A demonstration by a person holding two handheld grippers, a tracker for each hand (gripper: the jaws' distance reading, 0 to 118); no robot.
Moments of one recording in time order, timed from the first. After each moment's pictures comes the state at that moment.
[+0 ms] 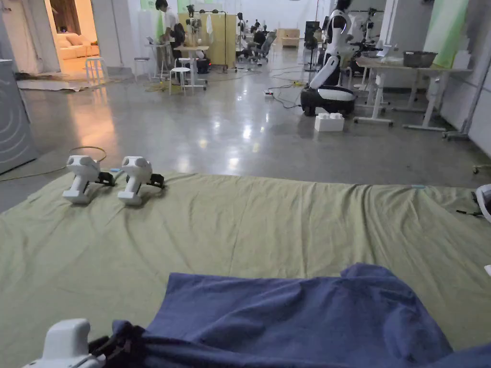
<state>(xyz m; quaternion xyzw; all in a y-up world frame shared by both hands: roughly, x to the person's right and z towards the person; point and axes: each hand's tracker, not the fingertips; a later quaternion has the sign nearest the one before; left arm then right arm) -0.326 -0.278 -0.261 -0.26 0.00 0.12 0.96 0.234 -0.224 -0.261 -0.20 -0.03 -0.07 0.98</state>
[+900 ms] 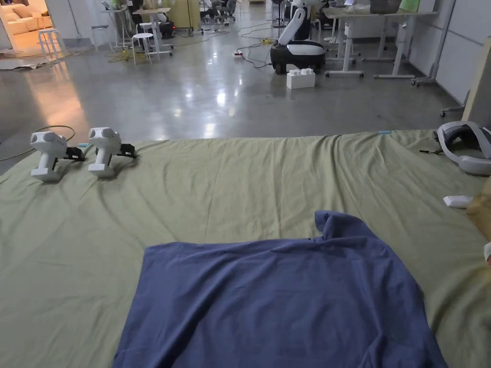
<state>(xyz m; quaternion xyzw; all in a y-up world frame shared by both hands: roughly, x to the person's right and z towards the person) -0.325 -0.299 -0.153 -0.27 0.04 0.07 0.96 0.286 -0.316 -0.161 -0.30 -0.07 -0.08 0.95</state>
